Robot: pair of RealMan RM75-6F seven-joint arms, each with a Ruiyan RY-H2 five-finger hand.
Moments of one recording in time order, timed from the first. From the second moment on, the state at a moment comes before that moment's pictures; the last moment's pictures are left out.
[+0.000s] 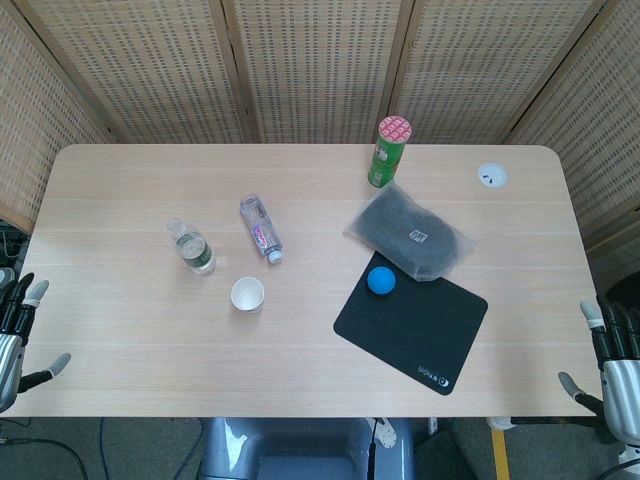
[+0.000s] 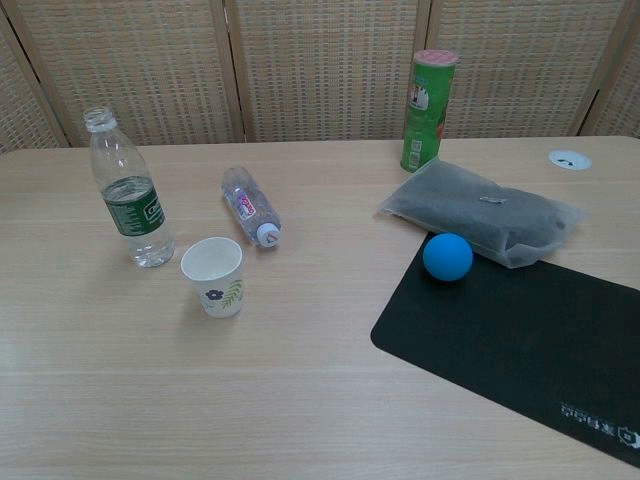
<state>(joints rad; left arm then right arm) -0.02 -1.09 -0.03 -1.74 1.61 1.63 0.18 -0.07 -1.06 0.06 -1.72 -1.64 1.70 -0.18</state>
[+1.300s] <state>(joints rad) -0.54 -1.45 -0.10 -0.86 1.57 0.98 -0.97 -0.02 -1.08 0.10 -1.71 -1.50 1.60 -0.21</state>
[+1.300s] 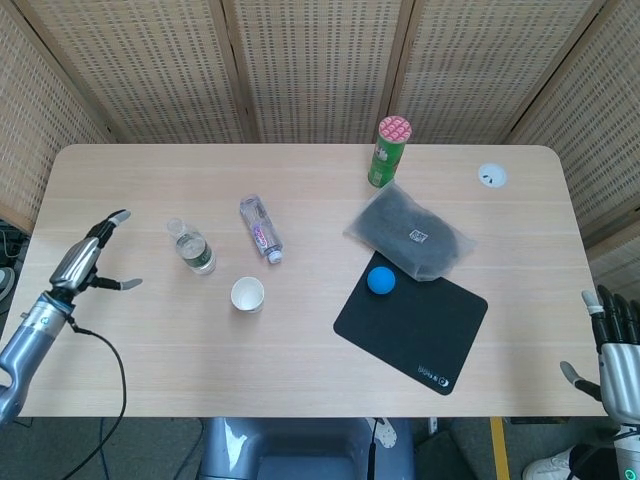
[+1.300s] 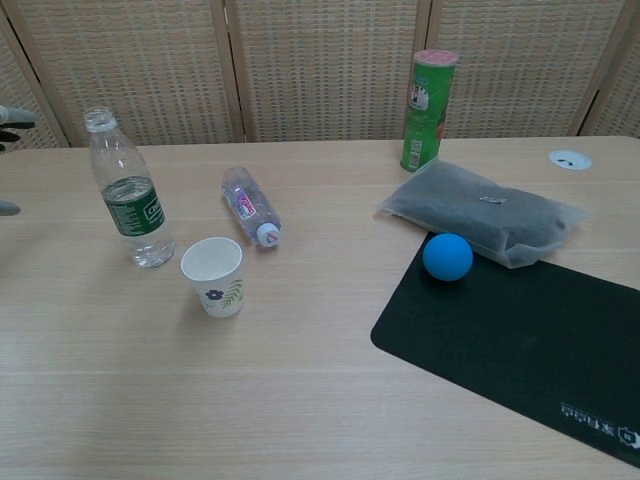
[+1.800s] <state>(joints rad) -0.68 -1.67 -0.11 -0.66 1.52 0.86 -1.17 -0.01 -1.08 0.11 -1.69 -1.46 1.57 -0.19</state>
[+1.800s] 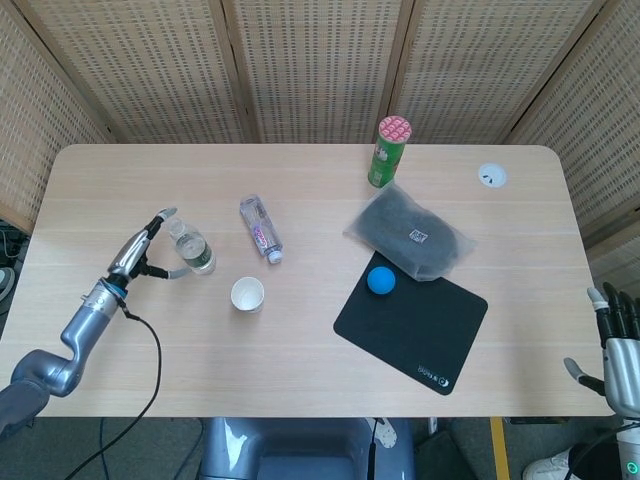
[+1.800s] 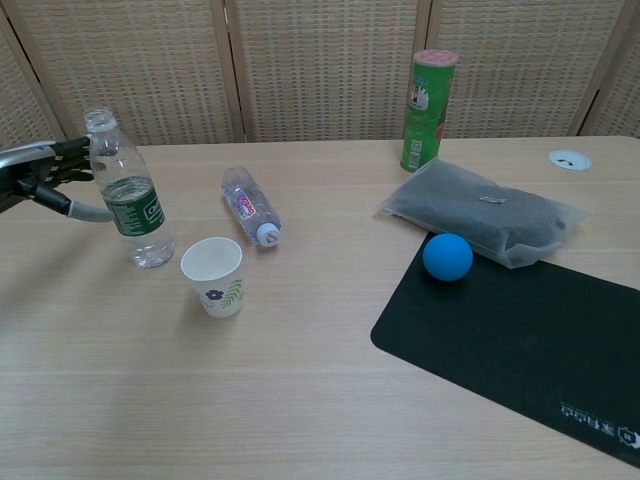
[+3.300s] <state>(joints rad) -0.77 -1.79 -0.11 -0.48 1.48 0.80 -1.41 0.01 -1.08 0.12 -1.67 -1.40 1.54 -0.16</state>
